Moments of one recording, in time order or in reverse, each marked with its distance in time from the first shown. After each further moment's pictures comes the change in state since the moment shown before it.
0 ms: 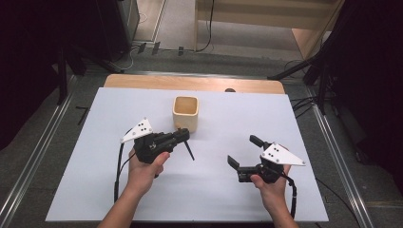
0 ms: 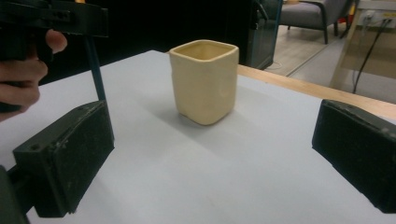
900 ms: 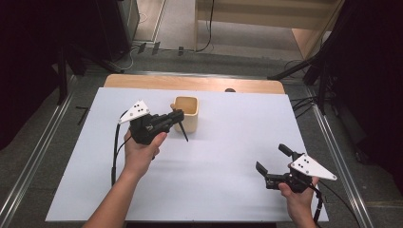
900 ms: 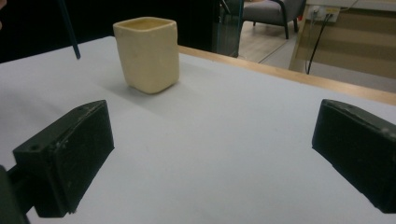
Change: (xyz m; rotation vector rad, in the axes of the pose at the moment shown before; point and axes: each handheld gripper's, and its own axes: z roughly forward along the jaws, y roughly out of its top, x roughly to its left) left arm 0.021 0.040 0.008 -0.006 0.108 0.053; right arm -0.042 -0.036 -0.053 0.020 -0.126 -0.001
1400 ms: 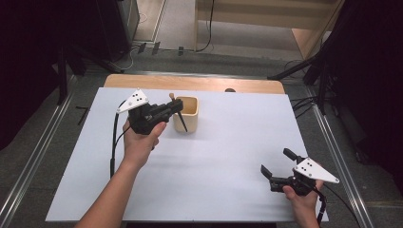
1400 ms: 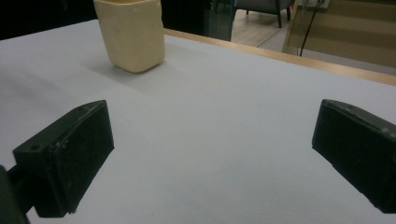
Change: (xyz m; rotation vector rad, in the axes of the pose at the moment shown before) left arm 0.007 0.020 0.003 -0.029 0.023 0.015; right arm -0.012 -0.017 -0.005 0.034 -0.030 -0.002
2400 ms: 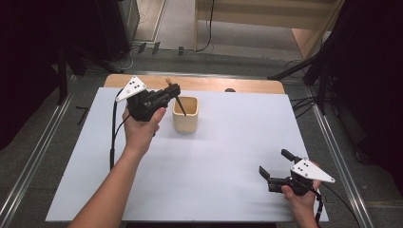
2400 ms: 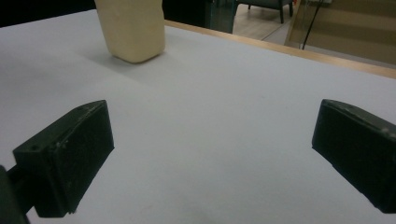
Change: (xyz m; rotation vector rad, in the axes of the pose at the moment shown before) left arm 0.016 0.021 0.012 -0.078 0.079 0.031; right arm 0.001 -0.006 0.005 0.022 0.003 -0.009
